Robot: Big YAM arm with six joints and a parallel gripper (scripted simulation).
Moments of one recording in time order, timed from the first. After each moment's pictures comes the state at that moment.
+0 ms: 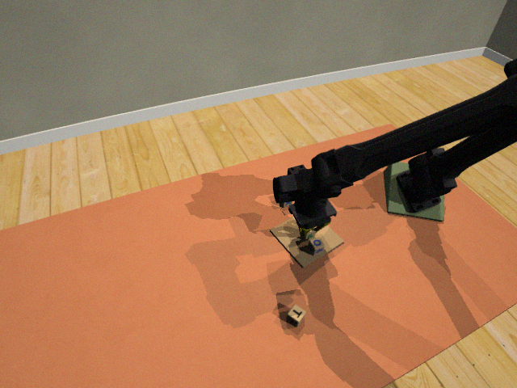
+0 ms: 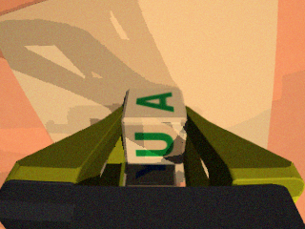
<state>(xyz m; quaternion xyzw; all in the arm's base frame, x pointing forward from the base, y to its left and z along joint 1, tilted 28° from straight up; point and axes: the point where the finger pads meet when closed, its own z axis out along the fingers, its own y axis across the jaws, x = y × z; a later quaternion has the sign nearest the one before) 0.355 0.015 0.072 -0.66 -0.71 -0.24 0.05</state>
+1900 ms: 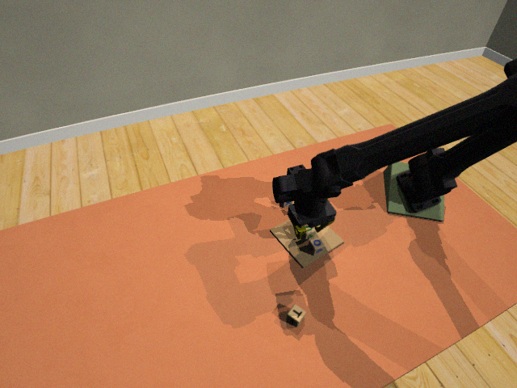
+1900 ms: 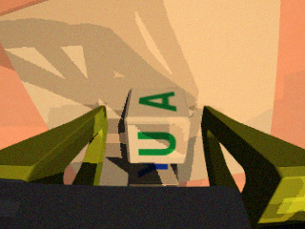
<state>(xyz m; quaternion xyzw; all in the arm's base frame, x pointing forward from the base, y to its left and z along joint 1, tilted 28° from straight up) 0.356 0.014 0.073 -0.66 -0.71 -0.24 0.05</state>
